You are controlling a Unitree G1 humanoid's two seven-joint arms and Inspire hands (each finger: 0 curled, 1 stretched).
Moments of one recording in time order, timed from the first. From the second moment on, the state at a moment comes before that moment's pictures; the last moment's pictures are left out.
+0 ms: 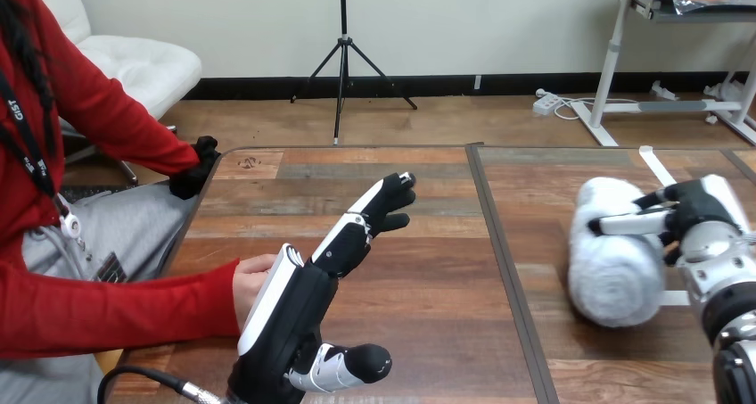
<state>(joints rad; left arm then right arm) -0.02 0.11 -0.18 0.60 -0.01 -1.24 -0.26 -0.89 -0.43 0.01 1.38 -0.29 0.15 -0.11</state>
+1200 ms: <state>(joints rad) -0.02 0.11 -0.18 0.60 -0.01 -1.24 -0.25 -0.84 -0.35 -0.12 1.37 -0.06 -0.09 0.16</state>
